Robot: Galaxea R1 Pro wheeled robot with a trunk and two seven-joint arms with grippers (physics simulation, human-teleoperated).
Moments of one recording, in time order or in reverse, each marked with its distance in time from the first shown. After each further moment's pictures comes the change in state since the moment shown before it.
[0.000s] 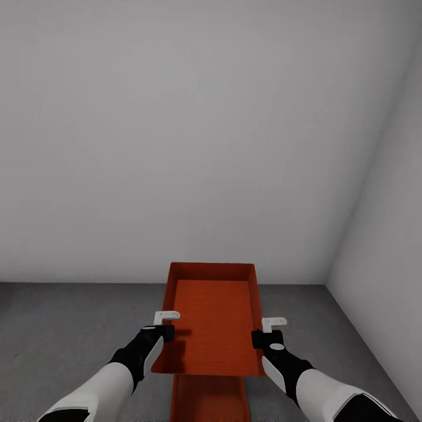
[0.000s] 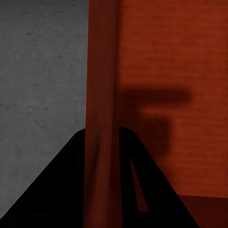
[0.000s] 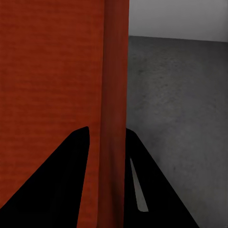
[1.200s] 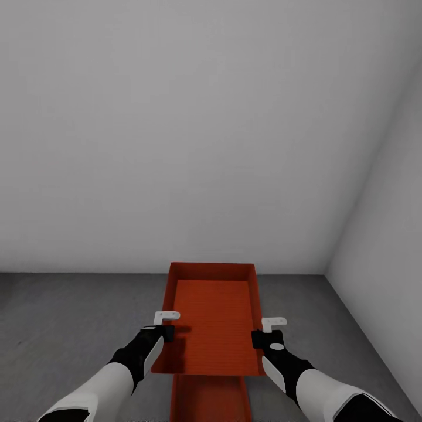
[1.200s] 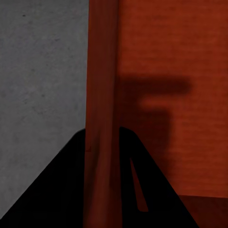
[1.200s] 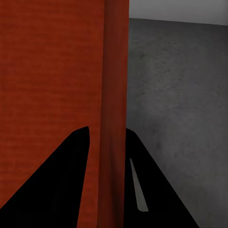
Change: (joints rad) left arm 0.000 0.000 0.000 0.001 0.000 0.000 0.000; right arm 0.000 0.000 -0.001 -0.001 0.001 0.001 0.000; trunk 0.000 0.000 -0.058
